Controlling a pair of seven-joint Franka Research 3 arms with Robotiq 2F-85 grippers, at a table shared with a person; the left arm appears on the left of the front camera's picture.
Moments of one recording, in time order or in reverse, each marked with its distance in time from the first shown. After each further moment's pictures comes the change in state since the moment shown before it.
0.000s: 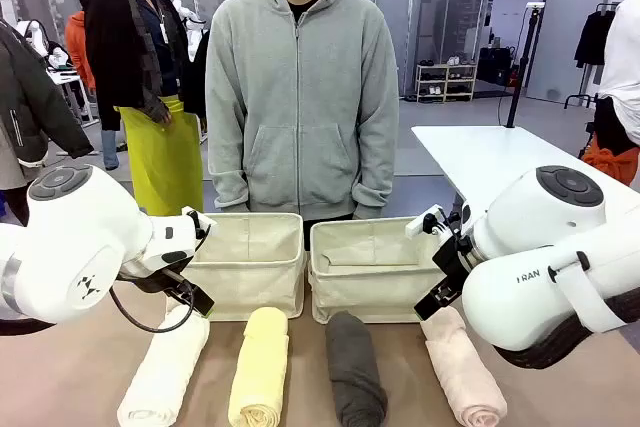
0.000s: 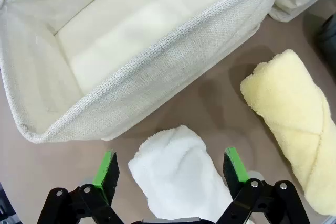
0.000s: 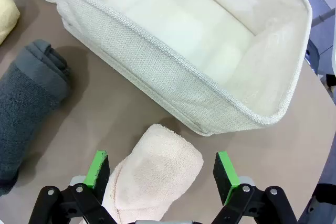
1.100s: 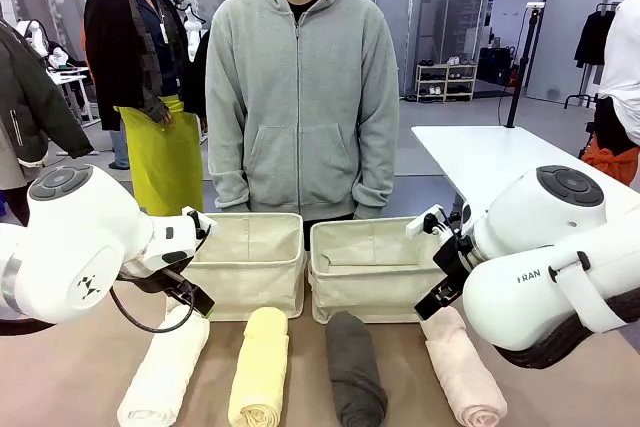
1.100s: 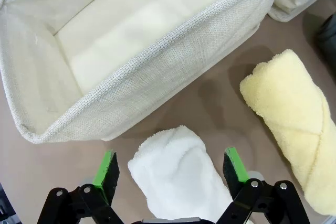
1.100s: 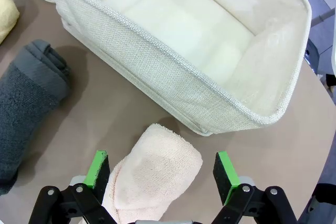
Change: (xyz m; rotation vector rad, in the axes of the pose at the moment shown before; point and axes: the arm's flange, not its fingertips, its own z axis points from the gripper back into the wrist) left arm 0.000 -0.001 0.000 0.000 0.000 -0.001; right arm 0.000 -0.001 0.000 -0.001 0.000 0.000
